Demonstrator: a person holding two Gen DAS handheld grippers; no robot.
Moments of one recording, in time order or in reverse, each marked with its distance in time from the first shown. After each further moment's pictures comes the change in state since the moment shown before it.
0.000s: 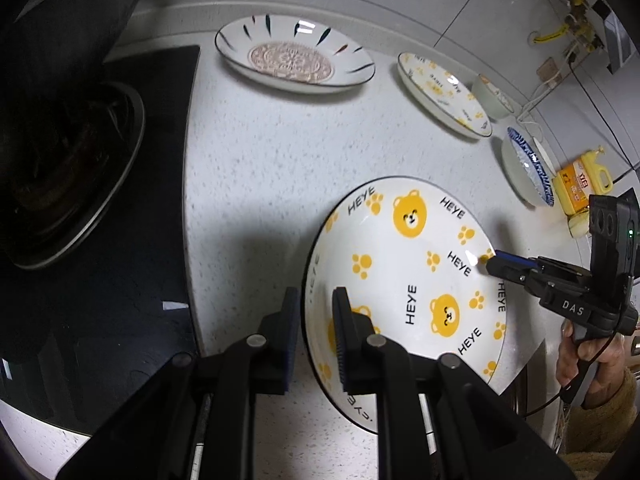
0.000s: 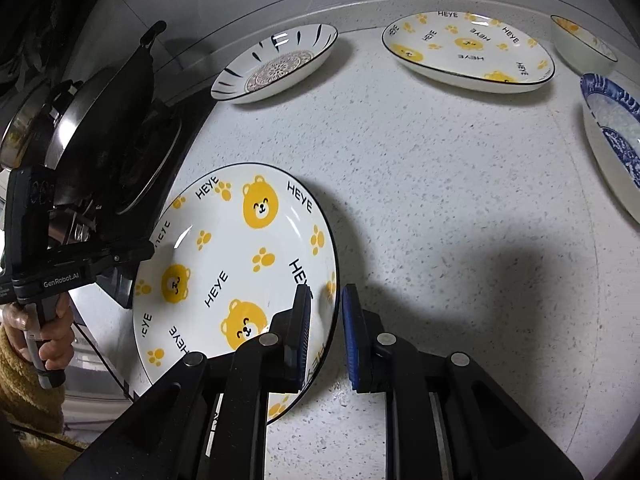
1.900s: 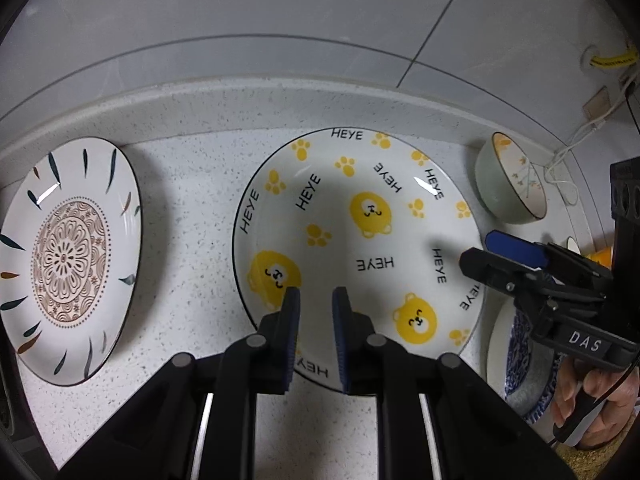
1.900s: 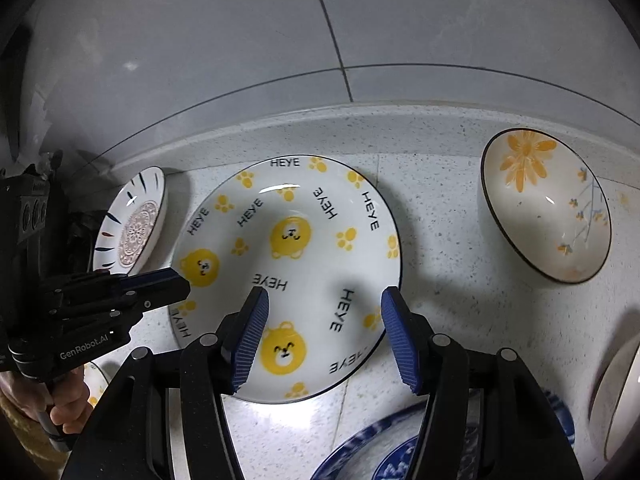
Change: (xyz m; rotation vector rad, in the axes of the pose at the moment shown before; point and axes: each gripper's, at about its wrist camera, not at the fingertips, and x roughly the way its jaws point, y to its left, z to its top) left arm 0.162 -0.183 0.244 -0.025 0.012 0.078; right arm -0.008 -0.186 0.221 -0.036 -0.045 -0.057
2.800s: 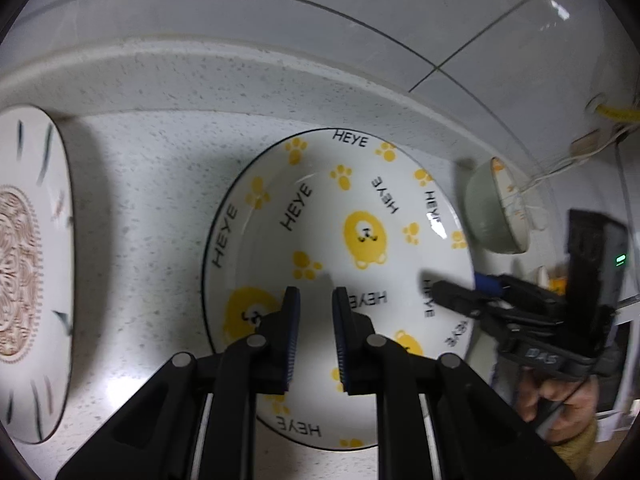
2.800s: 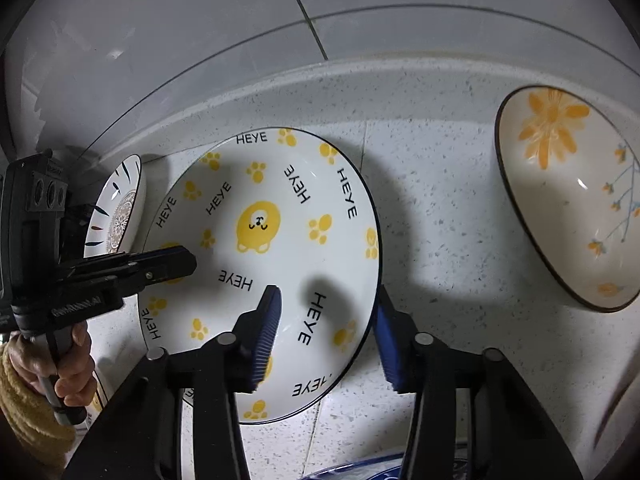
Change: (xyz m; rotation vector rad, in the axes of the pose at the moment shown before) left arm 0.037 0.035 0.023 -0.097 0.056 -0.242; right arm 0.034 -0.032 0.006 0.043 0.106 0.053
